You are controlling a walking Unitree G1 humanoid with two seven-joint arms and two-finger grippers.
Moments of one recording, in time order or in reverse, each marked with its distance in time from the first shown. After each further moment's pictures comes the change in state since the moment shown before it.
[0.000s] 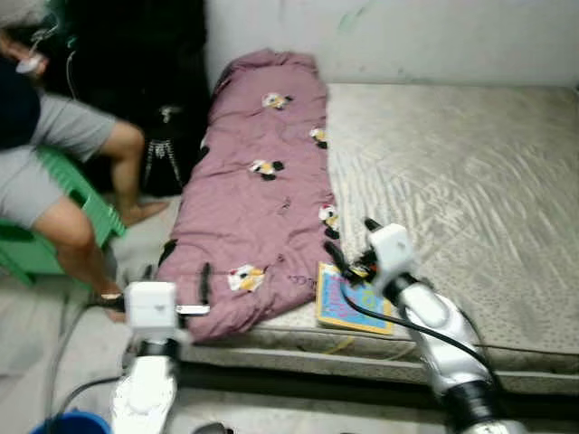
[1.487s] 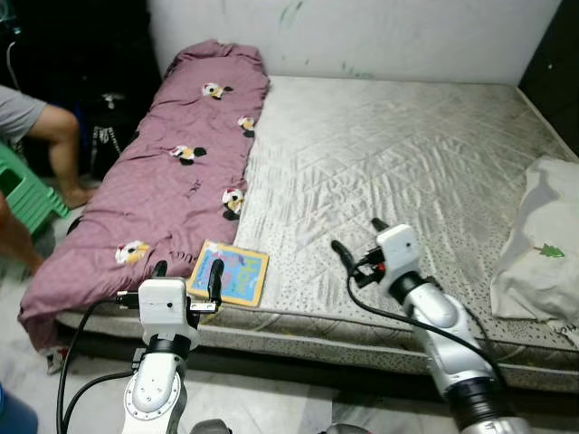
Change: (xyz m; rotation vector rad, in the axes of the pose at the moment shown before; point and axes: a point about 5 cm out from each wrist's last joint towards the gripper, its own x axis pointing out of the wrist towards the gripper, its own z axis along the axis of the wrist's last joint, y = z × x) left arm 0.001 0.000 -0.001 -0.016 -0.008 -0.007; right arm 0.004 0.001 0.001 0.003 -0.012 0.002
